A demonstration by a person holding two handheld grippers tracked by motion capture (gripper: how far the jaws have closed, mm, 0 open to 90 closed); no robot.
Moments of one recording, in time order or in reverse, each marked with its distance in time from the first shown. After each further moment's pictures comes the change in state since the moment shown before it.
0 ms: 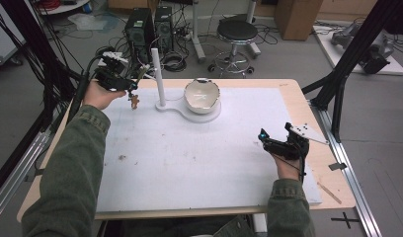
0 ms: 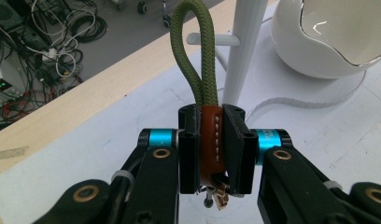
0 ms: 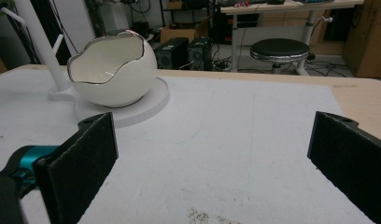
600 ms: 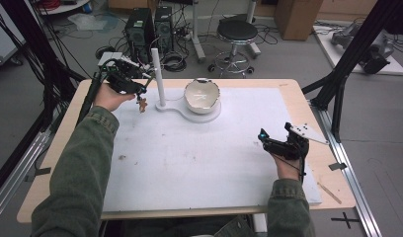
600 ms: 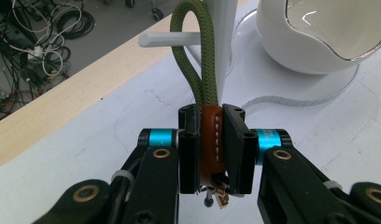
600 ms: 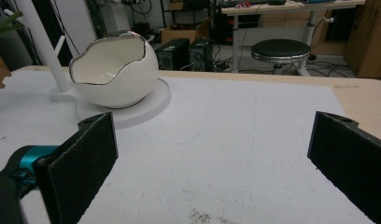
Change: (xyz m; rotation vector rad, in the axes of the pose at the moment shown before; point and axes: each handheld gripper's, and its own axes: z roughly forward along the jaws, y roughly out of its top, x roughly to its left) left arm -0.016 0.004 0.022 0.032 -0.020 0.028; right arm 0.000 0.000 0.000 -0.004 0.004 0.002
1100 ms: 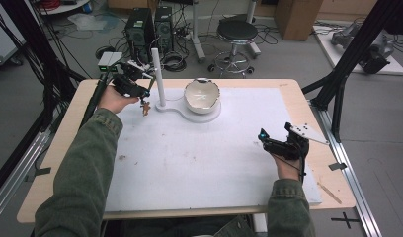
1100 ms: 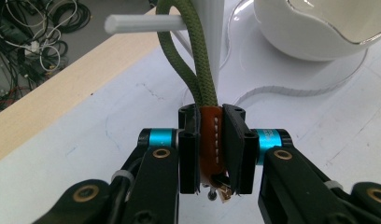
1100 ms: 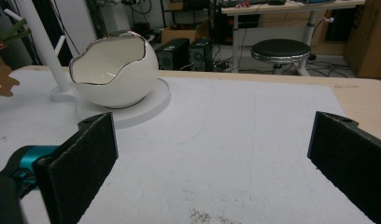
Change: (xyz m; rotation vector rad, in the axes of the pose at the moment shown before) left arm -0.008 -0.003 0.013 0.040 0.001 0.026; right arm 0.000 0.000 -0.001 0.004 0.002 0.006
